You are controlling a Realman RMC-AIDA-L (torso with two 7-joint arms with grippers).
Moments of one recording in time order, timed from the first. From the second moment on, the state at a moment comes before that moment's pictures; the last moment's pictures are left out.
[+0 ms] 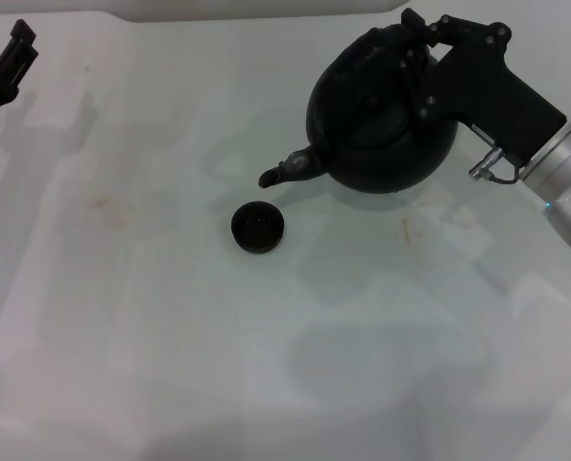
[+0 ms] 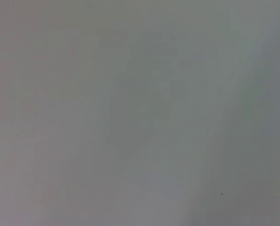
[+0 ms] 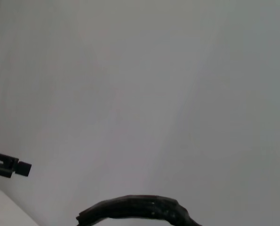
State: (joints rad) left arm -0.37 -2.08 1.47 0.23 0.11 1.07 -0.69; right arm 0.42 2.02 -2.18 -0.37 0.18 -1.21 -0.03
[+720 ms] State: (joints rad) left arm -0.38 -2.08 1.47 0.23 0.11 1.07 -0.69; right arm 0.42 2.02 -2.20 -0.38 0.18 -1.21 -0.23
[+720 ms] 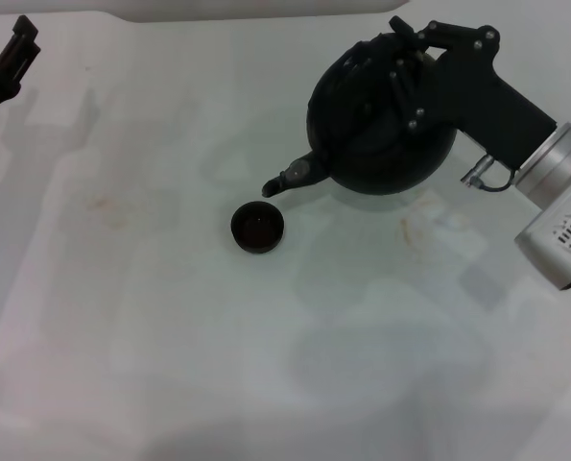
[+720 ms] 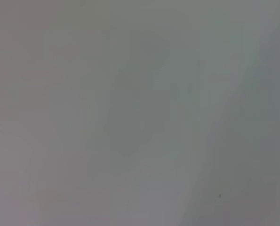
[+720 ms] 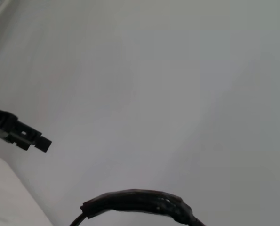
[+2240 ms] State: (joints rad) left arm -0.38 -2.08 1.47 0.23 0.11 1.07 -0.68; right arm 0.42 2.02 -2.23 -0.40 0.19 -1.19 -0.37
